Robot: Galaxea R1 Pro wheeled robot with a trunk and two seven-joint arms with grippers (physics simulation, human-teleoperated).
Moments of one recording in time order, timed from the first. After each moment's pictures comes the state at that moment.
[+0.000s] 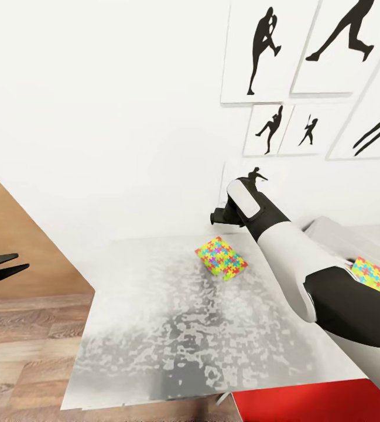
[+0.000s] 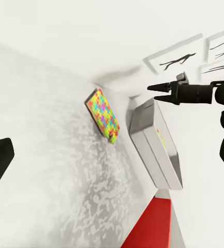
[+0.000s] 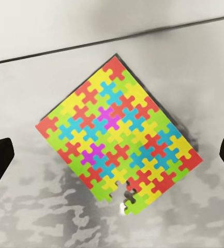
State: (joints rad) left arm -0.74 0.83 0.12 -0.70 0.51 0.88 -1.57; right arm -1.42 0.15 0.27 -0.56 -0.90 1.03 -0.78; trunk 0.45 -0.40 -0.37
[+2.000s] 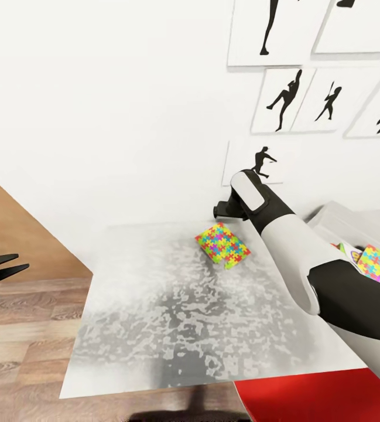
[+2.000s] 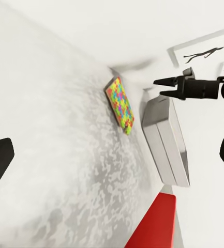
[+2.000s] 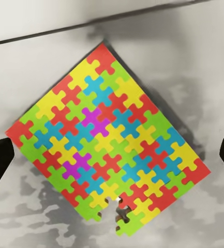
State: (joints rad) left arm -0.74 0.83 0.12 -0.70 0.51 0.87 -1.57; right arm -1.46 0.13 0.27 -0.55 -0.90 1.04 -0.78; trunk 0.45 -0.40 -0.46
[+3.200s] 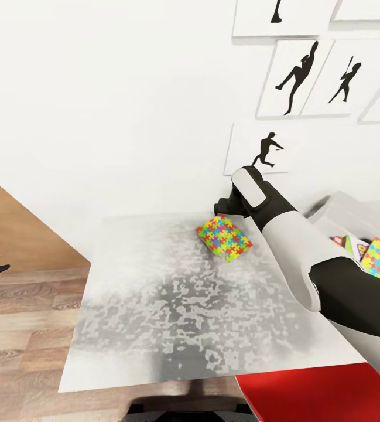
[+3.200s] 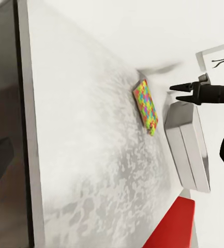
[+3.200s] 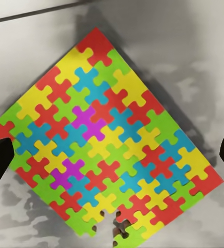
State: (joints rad) left arm -0.74 0.90 0.12 -0.64 0.53 0.83 -1.57; right arm -1.47 0.13 0.27 -0.55 -0.90 1.05 -0.77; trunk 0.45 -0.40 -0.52
